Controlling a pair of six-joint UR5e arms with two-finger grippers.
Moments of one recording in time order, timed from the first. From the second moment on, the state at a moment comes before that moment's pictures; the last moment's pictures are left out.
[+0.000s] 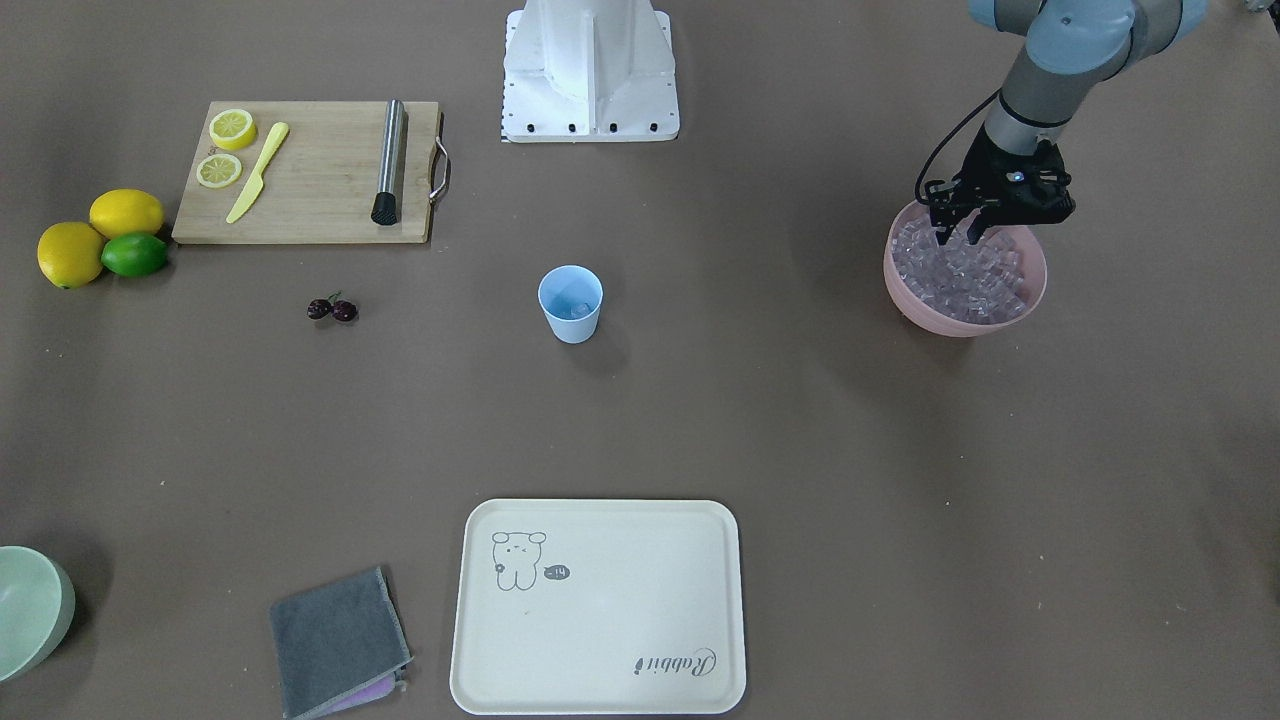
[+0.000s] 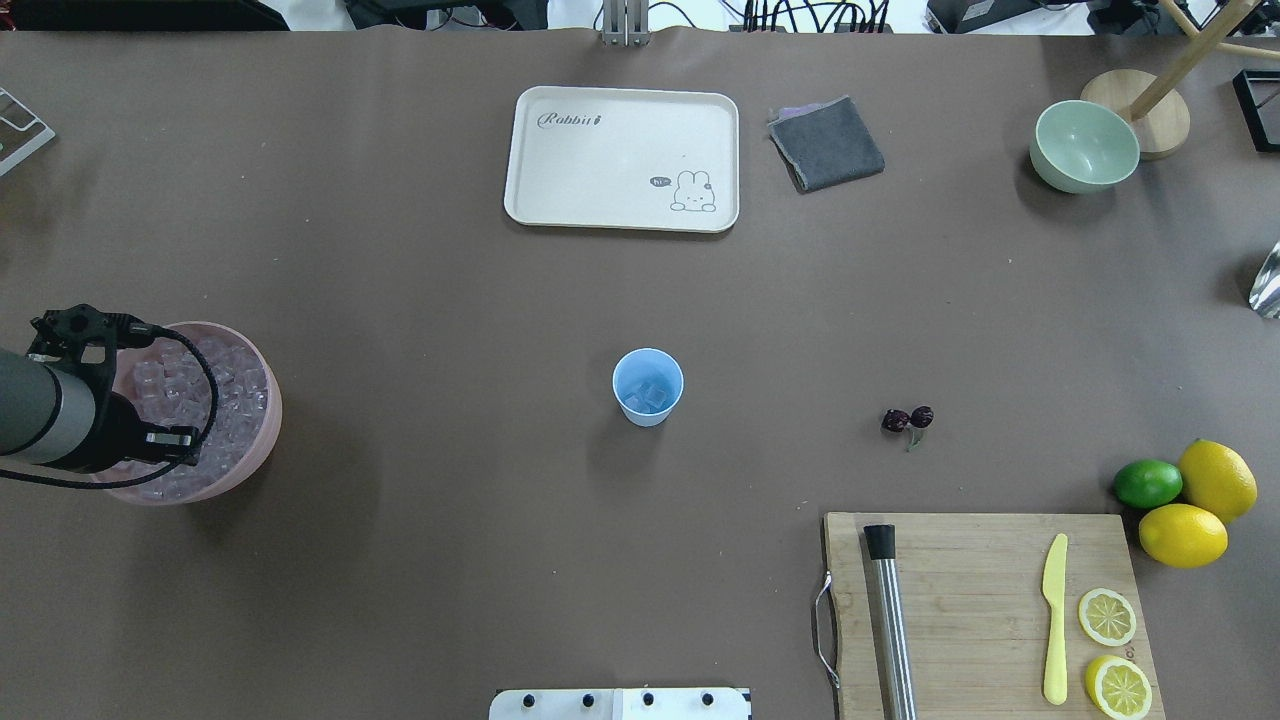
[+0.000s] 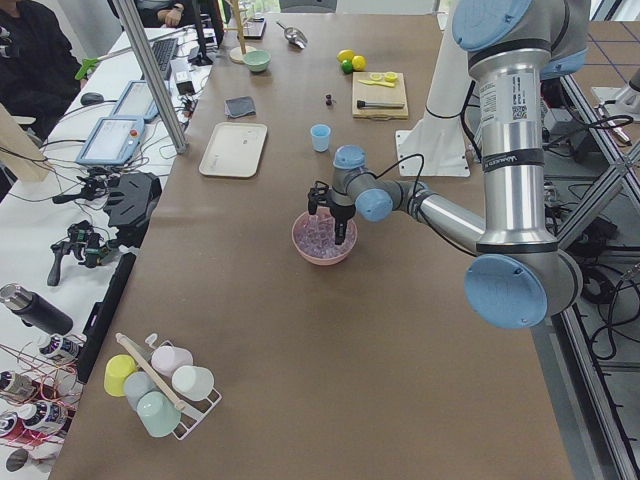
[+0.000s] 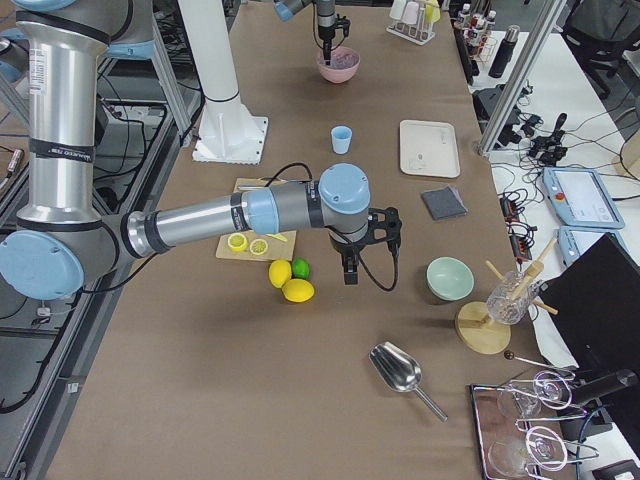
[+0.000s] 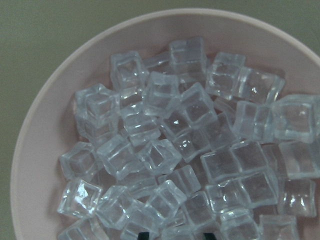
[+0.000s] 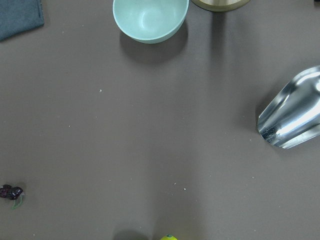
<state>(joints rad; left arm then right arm) -0.65 -1.44 -2.04 -1.90 -1.92 -1.05 1.56 -1.68 1.94 -1.64 2.51 0.10</state>
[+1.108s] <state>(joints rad) -0.65 -1.45 -2.03 -1.90 -1.92 -1.05 1.56 -1.68 1.94 -1.64 2.51 0.10</state>
